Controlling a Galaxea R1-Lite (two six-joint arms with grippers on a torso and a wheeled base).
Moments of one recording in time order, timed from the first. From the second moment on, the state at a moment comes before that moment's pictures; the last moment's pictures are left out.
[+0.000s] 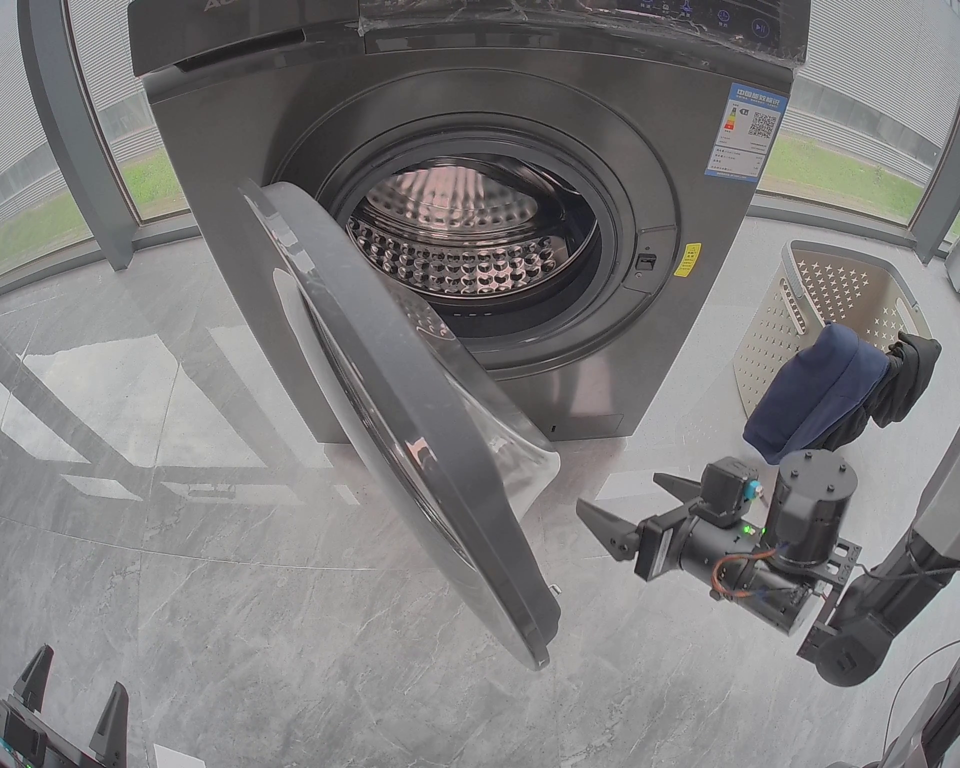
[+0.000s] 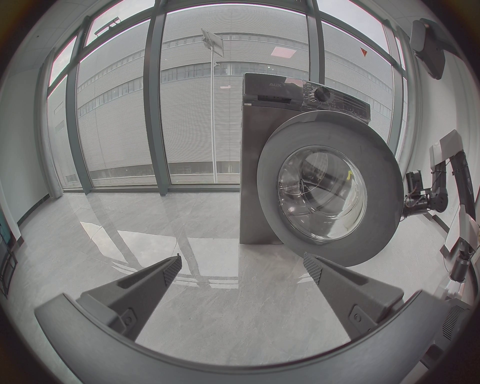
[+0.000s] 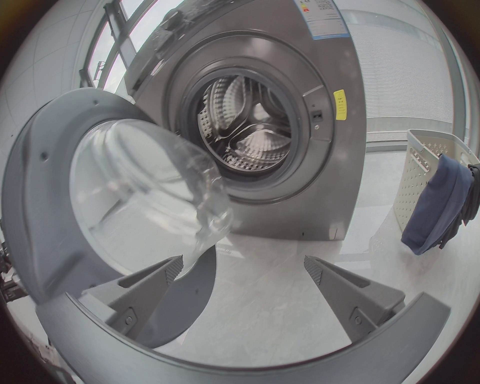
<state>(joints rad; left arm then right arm) -0.01 0.02 -0.02 0.00 0.00 -0.03 0.64 1.88 -0.42 -1.33 -0.10 0.17</state>
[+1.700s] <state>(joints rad) -0.01 0.02 -0.02 0.00 0.00 -0.03 0.74 2.10 -0.92 -1.17 -0.10 0.21</state>
